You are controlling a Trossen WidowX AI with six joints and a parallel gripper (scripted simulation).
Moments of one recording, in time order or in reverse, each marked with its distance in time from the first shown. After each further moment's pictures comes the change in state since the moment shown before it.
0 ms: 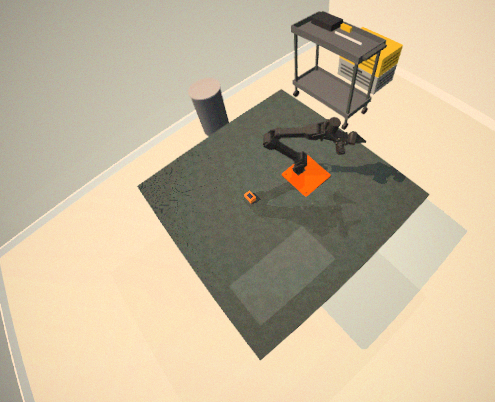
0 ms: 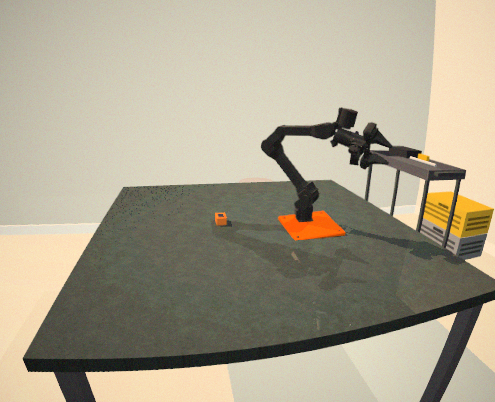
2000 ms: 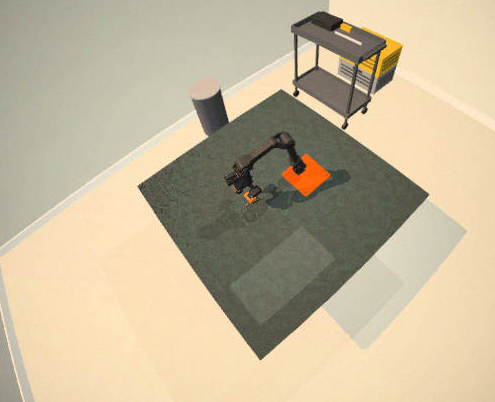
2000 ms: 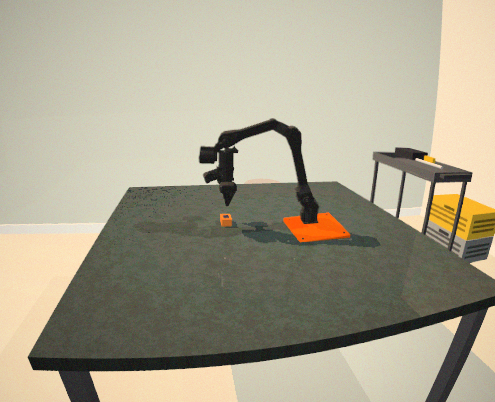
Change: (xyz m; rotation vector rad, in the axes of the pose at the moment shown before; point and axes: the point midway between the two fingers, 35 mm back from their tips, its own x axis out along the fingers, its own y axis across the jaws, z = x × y) arm -0.495 -0.134 0.357 0.063 -0.890 -1.064
